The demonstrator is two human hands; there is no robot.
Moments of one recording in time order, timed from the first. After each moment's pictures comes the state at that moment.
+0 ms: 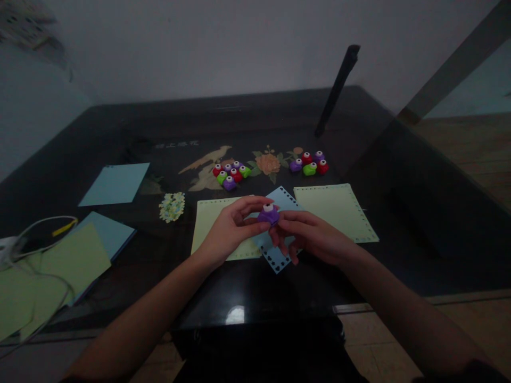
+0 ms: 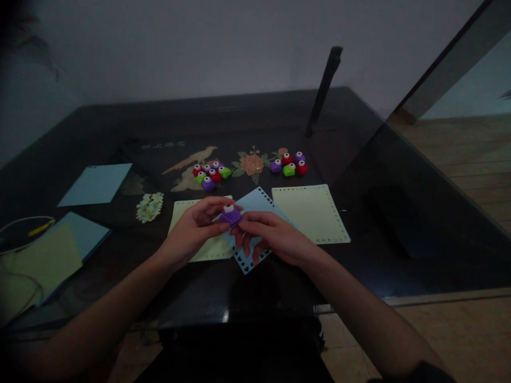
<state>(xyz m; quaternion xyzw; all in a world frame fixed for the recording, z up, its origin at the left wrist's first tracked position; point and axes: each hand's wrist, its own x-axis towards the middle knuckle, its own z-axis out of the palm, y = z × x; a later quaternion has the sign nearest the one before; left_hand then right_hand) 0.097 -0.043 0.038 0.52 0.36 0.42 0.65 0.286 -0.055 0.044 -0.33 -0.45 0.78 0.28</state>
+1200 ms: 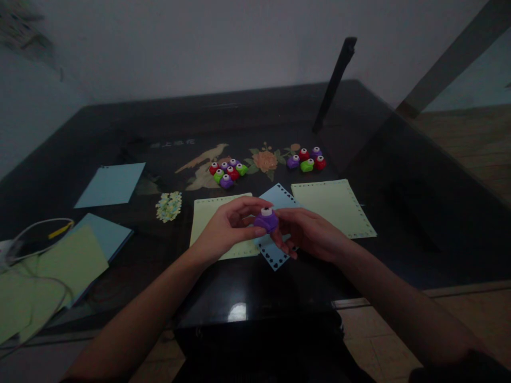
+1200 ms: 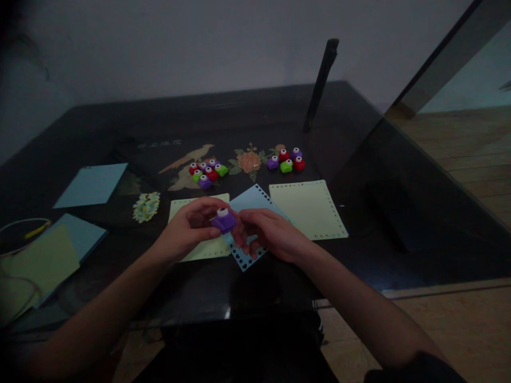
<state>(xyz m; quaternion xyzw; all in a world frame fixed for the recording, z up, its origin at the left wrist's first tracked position) 0.092 -0.041 0.039 0.55 0.31 0.40 0.67 0.283 -0.056 0.039 -0.33 -0.40 0.80 0.29</state>
